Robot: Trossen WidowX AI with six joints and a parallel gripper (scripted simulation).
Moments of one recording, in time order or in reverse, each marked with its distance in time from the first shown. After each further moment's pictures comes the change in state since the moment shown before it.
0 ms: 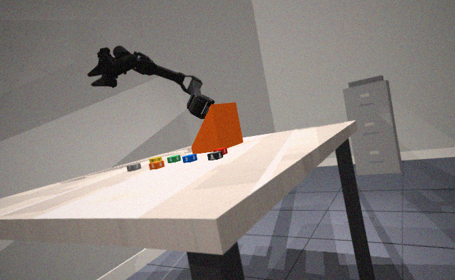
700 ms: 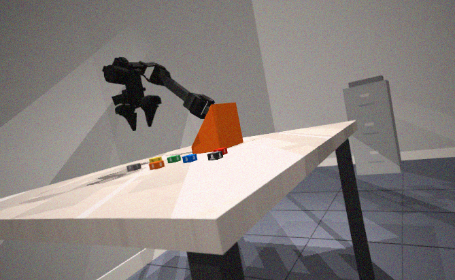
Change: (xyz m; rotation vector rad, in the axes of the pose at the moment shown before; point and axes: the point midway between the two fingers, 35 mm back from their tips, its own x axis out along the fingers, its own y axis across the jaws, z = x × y) arm -0.003 0.164 -0.288 -0.672 1.169 0.192
